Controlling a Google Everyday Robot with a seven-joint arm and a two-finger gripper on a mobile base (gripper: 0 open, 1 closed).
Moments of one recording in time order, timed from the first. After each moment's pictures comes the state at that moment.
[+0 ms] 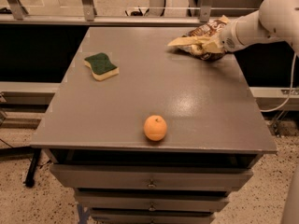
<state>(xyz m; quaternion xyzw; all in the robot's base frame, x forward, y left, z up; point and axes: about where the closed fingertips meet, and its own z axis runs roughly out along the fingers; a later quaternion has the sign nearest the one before) 0.769 -0.221 0.861 -0.42 0.80 0.04 0.43</state>
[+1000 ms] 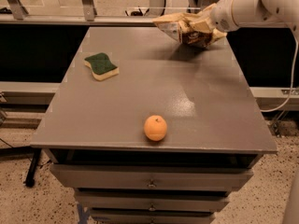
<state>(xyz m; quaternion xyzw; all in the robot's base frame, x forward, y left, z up) 0.773 -0.166 0.941 -0.48 0.71 0.06 0.51</state>
